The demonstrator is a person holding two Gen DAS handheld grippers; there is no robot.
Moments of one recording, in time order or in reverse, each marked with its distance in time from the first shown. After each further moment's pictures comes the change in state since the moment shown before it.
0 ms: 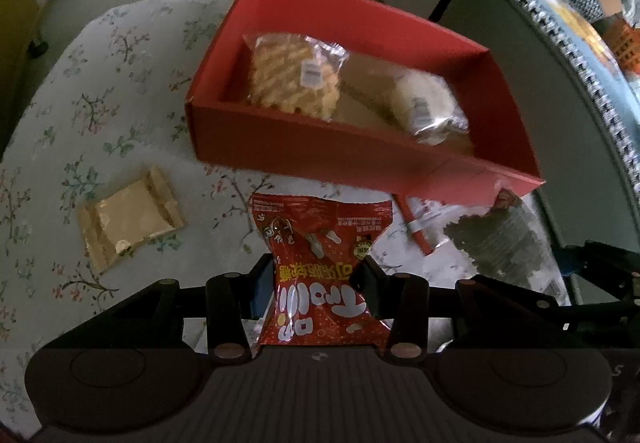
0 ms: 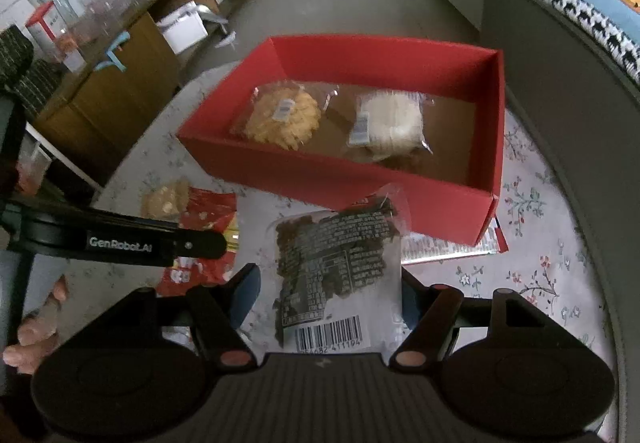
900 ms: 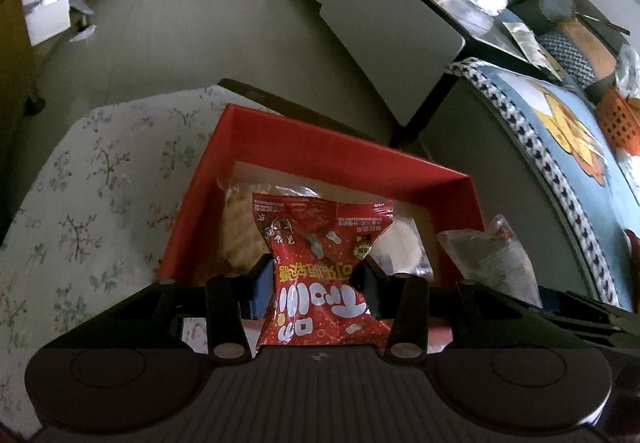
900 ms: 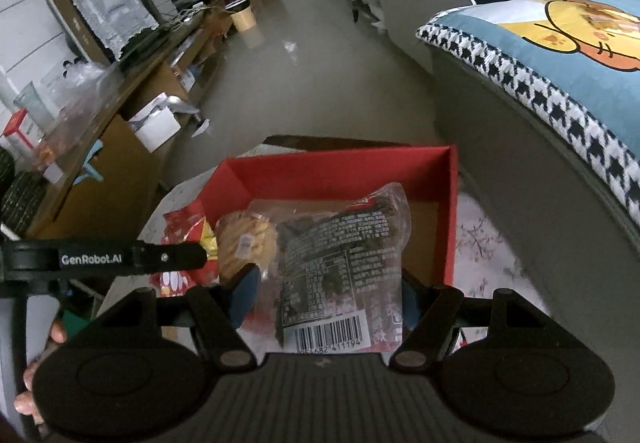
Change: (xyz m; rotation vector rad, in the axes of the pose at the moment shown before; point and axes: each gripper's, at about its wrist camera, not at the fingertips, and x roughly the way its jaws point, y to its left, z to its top) left arm -0.016 -0.022 0.084 -0.047 -0.184 -0.010; right arm 0.003 -0.045 0.074 0.151 -0.176 -0.013
